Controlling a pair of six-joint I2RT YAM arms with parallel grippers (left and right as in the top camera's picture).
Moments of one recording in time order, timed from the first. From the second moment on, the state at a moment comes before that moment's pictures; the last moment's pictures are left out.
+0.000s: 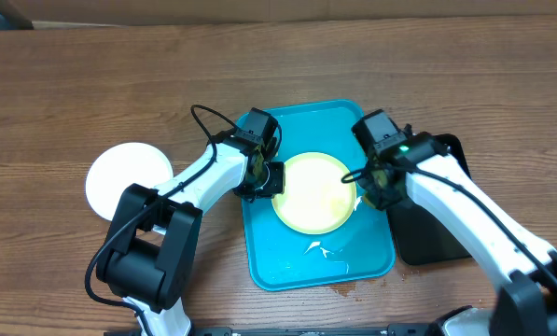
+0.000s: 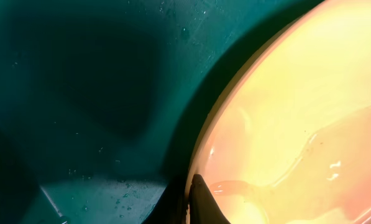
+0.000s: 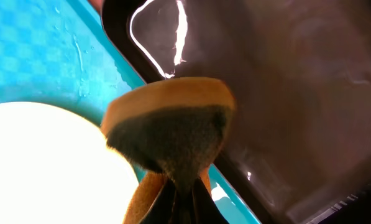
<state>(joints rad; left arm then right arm) -0.42 1.89 1.15 -0.67 0.22 -0.39 0.43 1.55 1.15 -1.03 0.22 0.96</state>
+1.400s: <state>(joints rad) -0.74 1.70 1.55 -0.67 -0.12 -0.39 -0.50 1.14 1.01 -1.24 -0.20 0.52</state>
